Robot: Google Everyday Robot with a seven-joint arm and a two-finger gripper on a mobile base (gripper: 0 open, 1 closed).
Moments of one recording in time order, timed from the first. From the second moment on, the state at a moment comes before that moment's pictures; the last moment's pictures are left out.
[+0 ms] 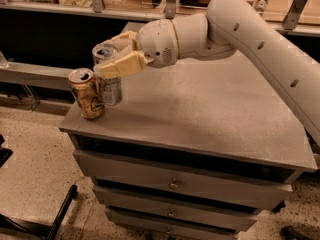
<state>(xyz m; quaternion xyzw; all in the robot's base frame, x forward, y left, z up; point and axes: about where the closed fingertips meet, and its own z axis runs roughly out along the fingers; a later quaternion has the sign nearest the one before) 0.524 0.104 0.983 -0.60 0.47 0.47 0.45</state>
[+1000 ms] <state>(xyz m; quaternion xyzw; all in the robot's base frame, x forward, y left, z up) 0.544 0.100 0.951 -0.59 0.51 0.45 0.44</state>
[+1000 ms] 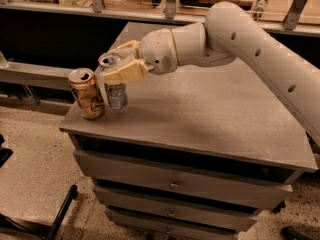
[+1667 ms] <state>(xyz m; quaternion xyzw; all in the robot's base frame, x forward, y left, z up) 0.551 0.101 0.941 -0.58 0.52 0.45 0.44</state>
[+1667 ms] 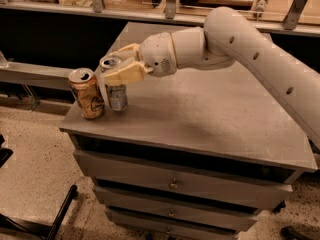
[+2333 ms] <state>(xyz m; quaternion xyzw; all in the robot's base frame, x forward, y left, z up) 0.548 0.106 0.942 -0.58 0.52 0.45 0.44</state>
